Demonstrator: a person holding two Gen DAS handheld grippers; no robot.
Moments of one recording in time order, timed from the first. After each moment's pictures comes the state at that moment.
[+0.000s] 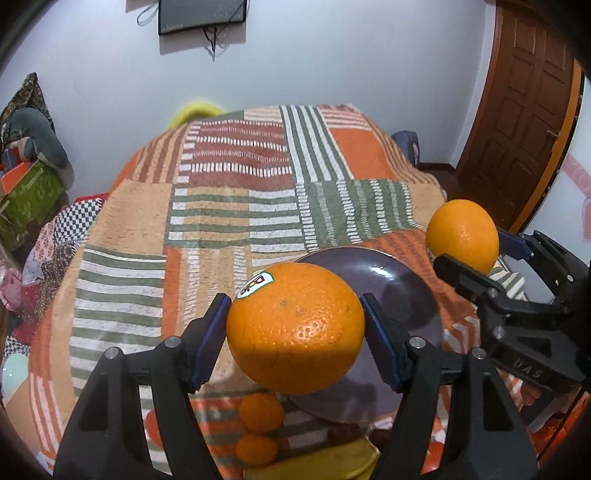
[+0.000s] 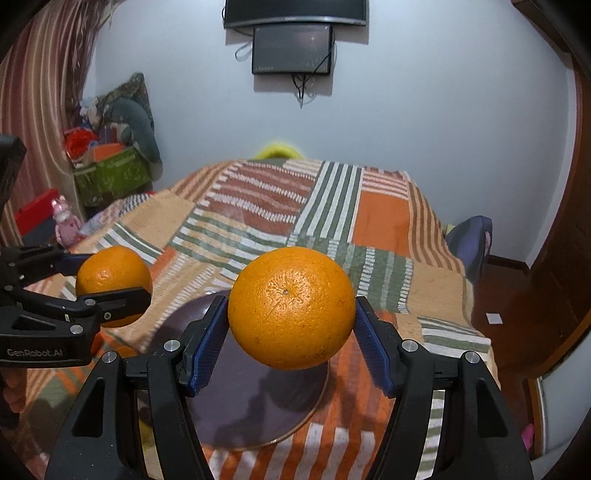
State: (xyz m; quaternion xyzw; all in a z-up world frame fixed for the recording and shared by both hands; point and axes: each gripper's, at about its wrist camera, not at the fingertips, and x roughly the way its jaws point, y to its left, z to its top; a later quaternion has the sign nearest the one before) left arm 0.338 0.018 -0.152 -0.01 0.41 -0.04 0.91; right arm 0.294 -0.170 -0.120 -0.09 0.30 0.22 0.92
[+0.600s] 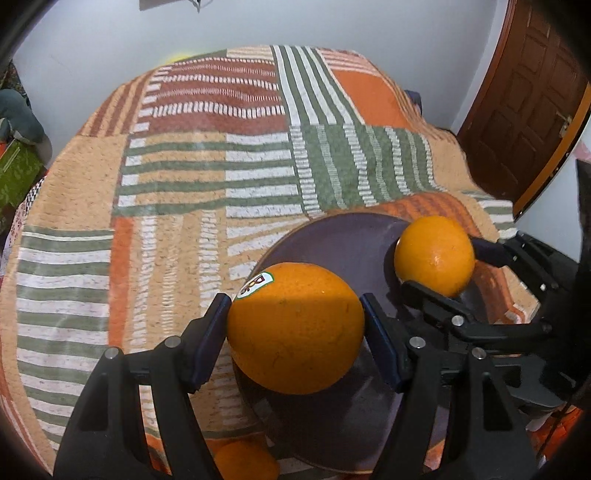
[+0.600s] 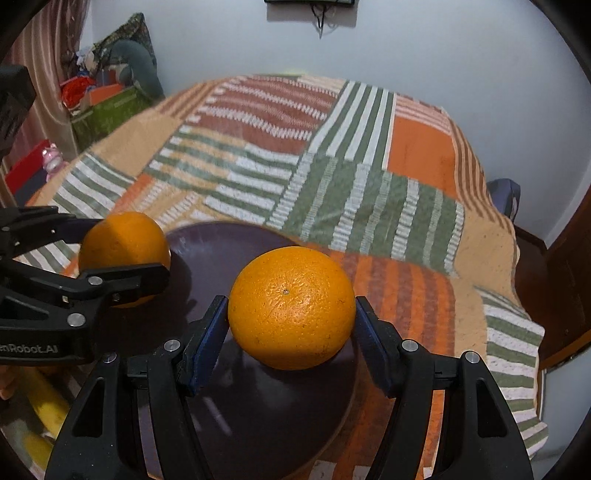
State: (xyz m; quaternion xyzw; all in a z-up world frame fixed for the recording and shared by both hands) left arm 0.398 0.014 -0.222 -0.02 0.49 -0.06 0.87; right arm 0.345 -0.156 -0.184 -0.12 0.41 0.25 0.87
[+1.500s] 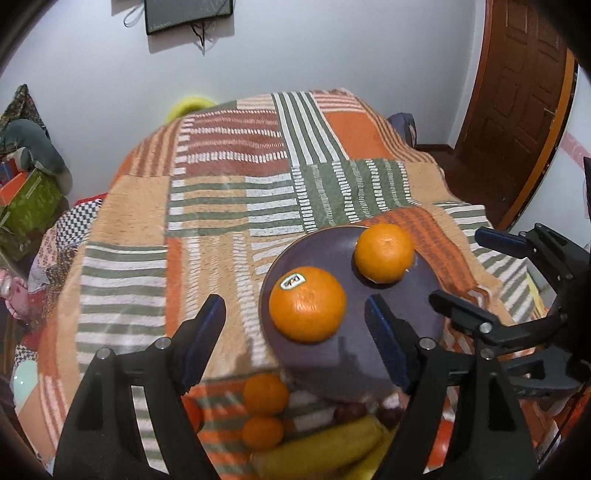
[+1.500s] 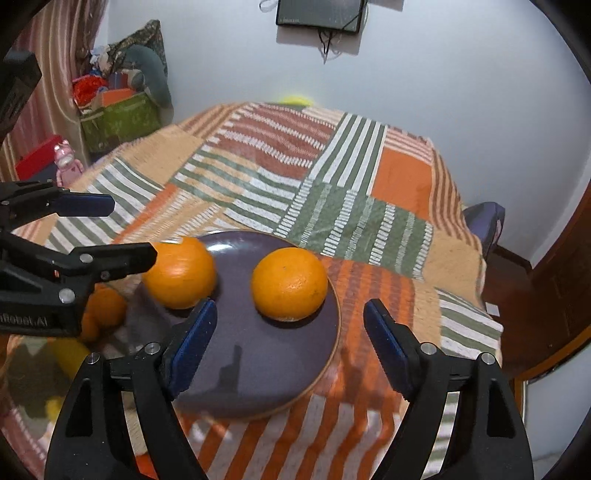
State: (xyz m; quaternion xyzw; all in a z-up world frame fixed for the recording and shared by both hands) left arm 0.318 0.012 -0.149 0.02 0.42 -0.05 0.90; right arm 0.283 -0.168 -0.128 -0.13 0.36 0.25 0.89
